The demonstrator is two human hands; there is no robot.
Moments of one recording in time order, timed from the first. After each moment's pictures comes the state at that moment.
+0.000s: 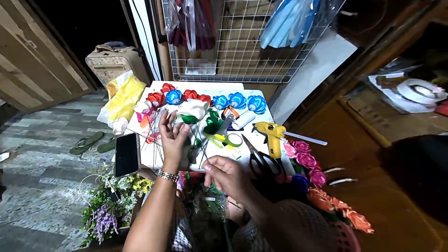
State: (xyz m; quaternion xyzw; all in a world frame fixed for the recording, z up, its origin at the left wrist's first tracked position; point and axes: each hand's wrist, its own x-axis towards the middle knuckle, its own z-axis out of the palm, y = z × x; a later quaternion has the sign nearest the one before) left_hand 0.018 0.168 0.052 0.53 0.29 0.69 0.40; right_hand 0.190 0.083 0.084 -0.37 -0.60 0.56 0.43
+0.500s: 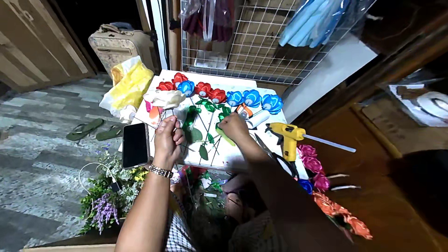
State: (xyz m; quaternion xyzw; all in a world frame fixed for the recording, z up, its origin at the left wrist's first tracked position) left_hand -0.036 0.162 0.055 0.33 0.34 0.67 0.57; right_hand 0.184 0.258 0.052 -0.68 -0.70 0.17 0.13
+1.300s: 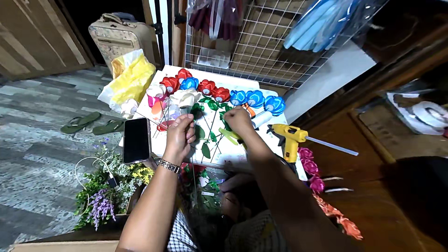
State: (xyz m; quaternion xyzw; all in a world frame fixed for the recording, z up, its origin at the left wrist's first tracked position) left_hand -0.022 0.162 0.053 0.34 0.36 0.62 0.61; right_hand 0.184 0.265 0.064 -0.66 -0.69 0.22 0.20
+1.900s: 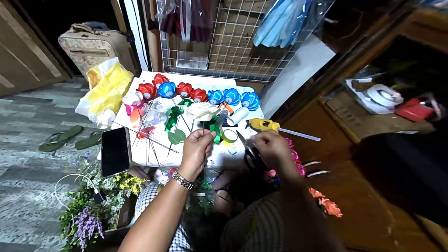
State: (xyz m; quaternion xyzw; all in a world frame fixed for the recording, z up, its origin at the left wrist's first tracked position) left_hand 0.070 0.144 0.060 0.36 0.34 0.57 0.65; right_hand 0.298 0.130 0.078 -0.69 -0.64 0.16 0.29
